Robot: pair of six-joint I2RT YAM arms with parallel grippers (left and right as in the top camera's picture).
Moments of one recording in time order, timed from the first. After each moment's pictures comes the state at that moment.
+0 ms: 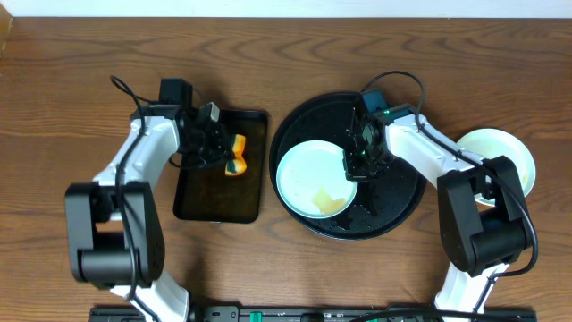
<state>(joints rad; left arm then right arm) 0.01 1.84 1.18 -0.79 0.51 -0.22 0.35 1.97 1.27 -0.87 -0.22 0.28</state>
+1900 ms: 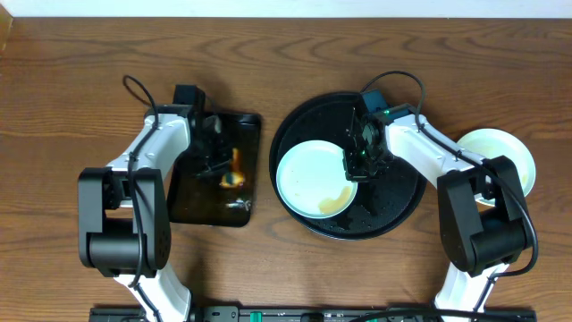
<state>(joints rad) -0.05 1.89 1.19 -0.85 0.35 -0.27 0.35 1.97 1.27 -0.87 -0.22 0.28</state>
